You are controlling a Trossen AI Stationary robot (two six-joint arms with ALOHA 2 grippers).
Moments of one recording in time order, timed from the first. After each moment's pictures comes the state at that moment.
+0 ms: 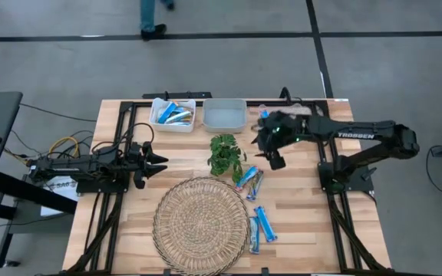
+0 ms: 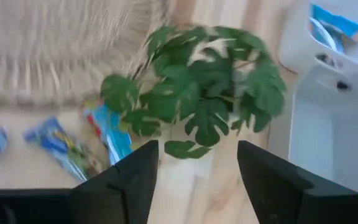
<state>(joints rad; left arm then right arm) 0.01 0.01 0.01 0.02 -0.01 -0.43 -0.22 1.26 0.99 -0.58 -0.16 -0.58</state>
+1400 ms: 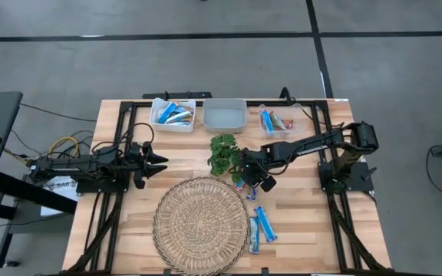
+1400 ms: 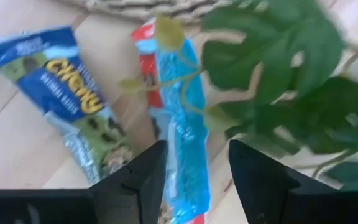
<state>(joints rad) 0.01 0.01 0.01 0.02 -0.01 -0.43 0.01 1.71 0.99 -0.49 0.00 -0.79</state>
